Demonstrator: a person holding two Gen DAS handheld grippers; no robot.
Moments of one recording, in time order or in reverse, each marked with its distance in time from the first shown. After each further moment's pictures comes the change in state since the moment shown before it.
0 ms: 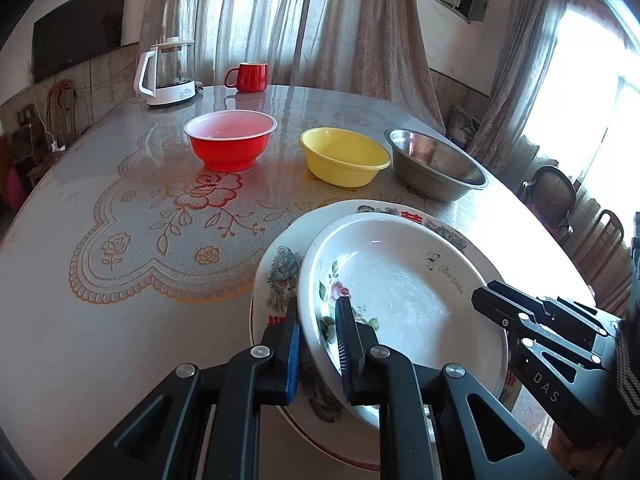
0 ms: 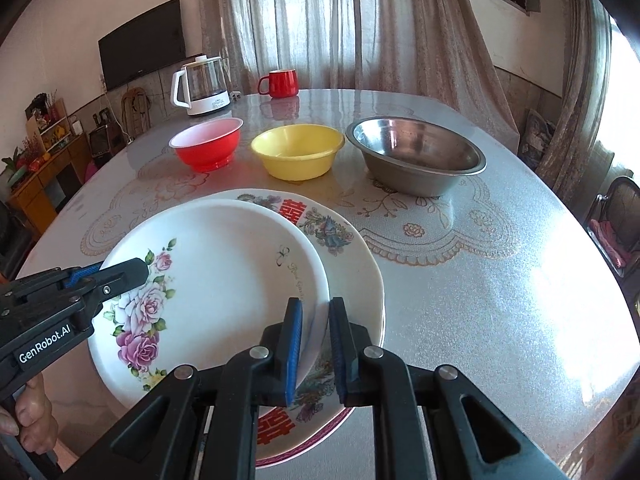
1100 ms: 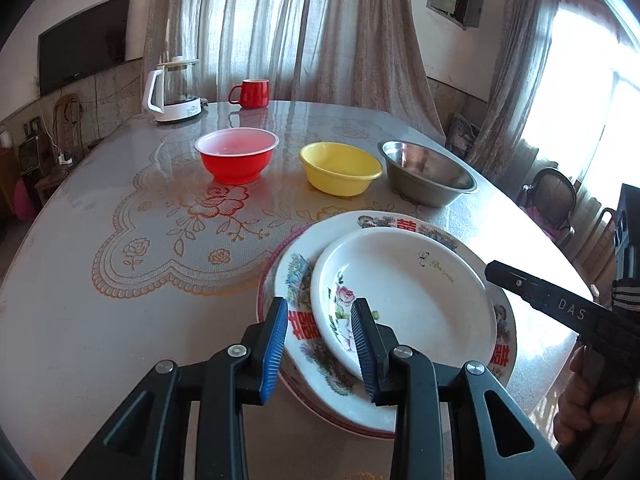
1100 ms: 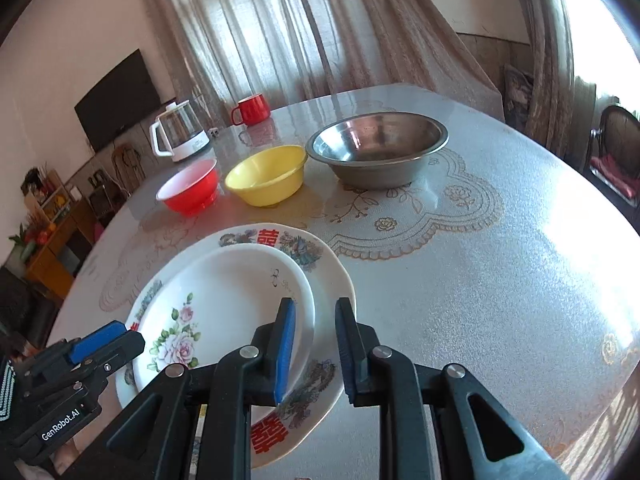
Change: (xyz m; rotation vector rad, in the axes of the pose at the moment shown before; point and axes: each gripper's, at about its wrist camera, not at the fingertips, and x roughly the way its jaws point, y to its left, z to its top) left arm -0.030 -0.002 -0.010 -0.009 -0.063 0.026; right arm -0.014 -0.050 -0.001 0.302 -0.039 0.117
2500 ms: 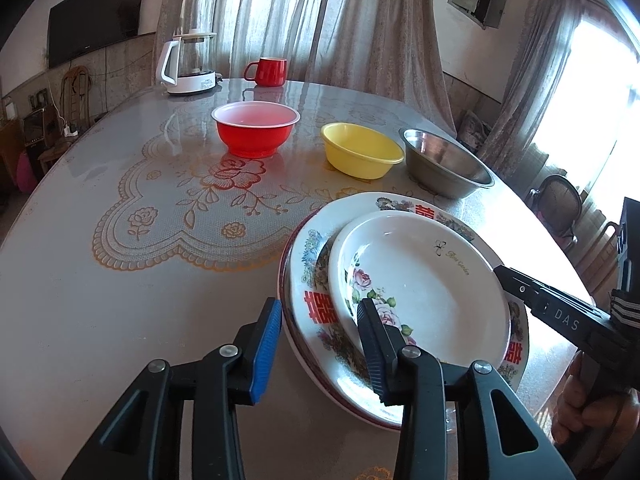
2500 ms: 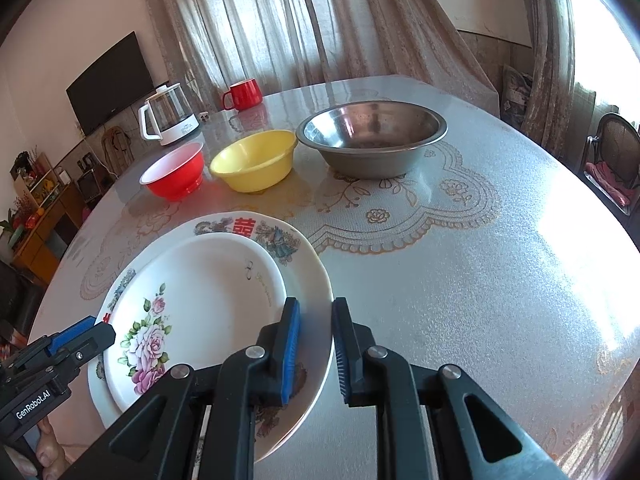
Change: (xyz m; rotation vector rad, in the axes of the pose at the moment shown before) left arm 0.012 0.014 -0.009 -0.056 0.056 0.002; right arm 0.016 0.005 -0.003 -0.081 0.049 -0.070
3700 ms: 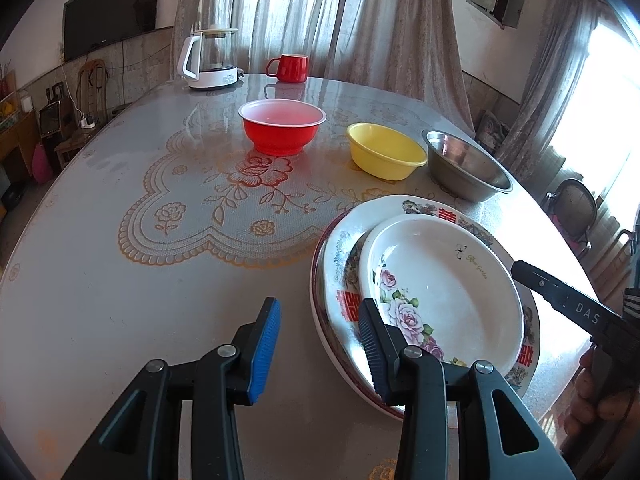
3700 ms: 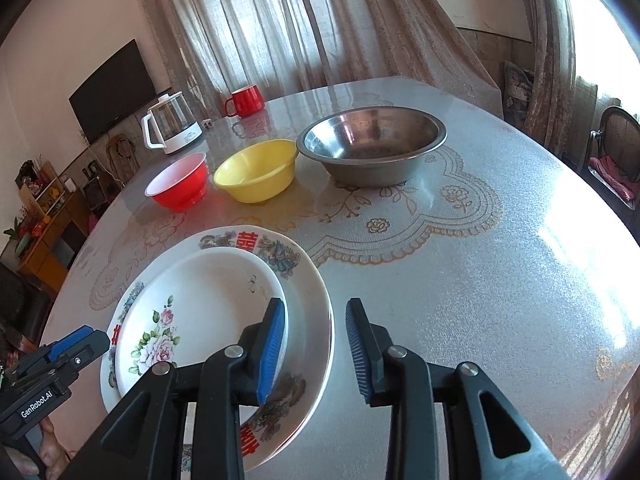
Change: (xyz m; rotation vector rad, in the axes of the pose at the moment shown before) left arm -0.006 0.012 0.004 -0.030 0.020 0.066; right arm -0.001 -0.005 0.009 0.018 -0.002 0.031
